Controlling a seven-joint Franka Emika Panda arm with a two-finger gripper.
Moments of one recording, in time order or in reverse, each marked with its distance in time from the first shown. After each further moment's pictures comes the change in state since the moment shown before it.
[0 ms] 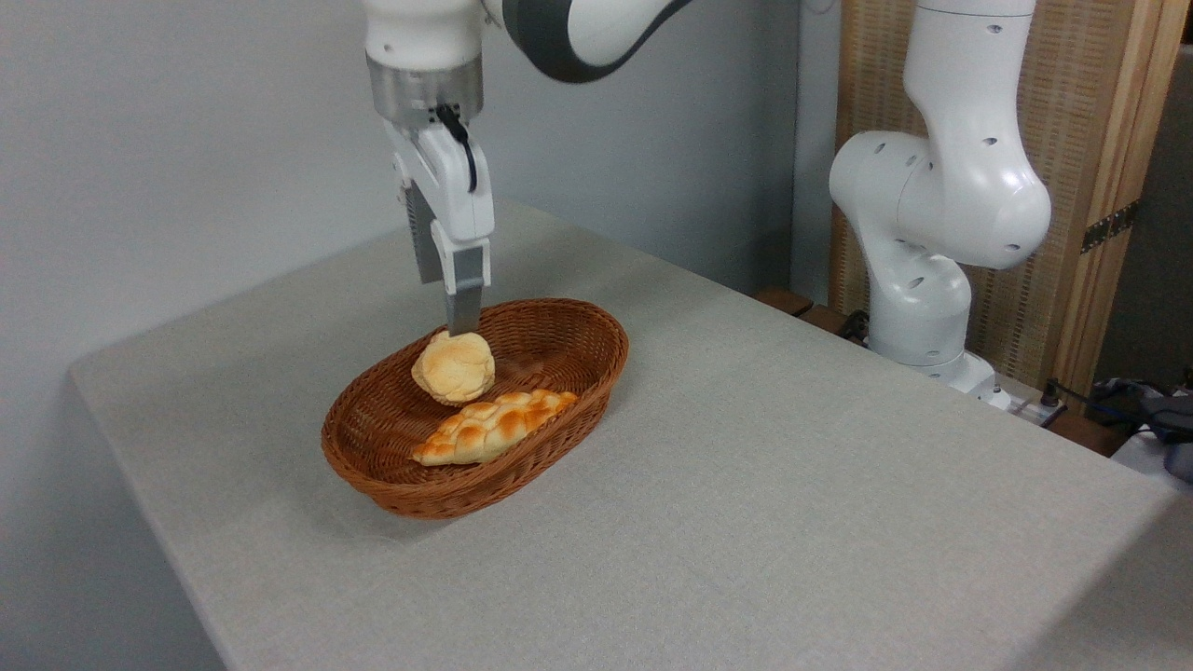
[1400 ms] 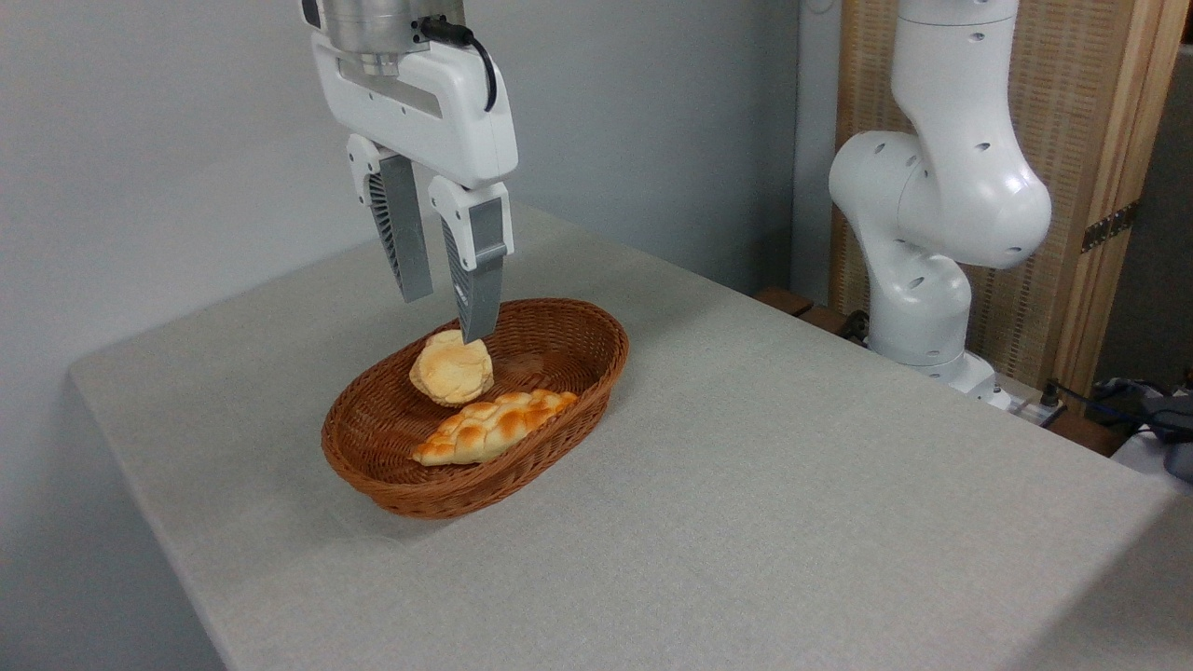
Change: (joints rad) arm 0.007 0.141 0.140 0.346 0.209 -0.241 -0.172
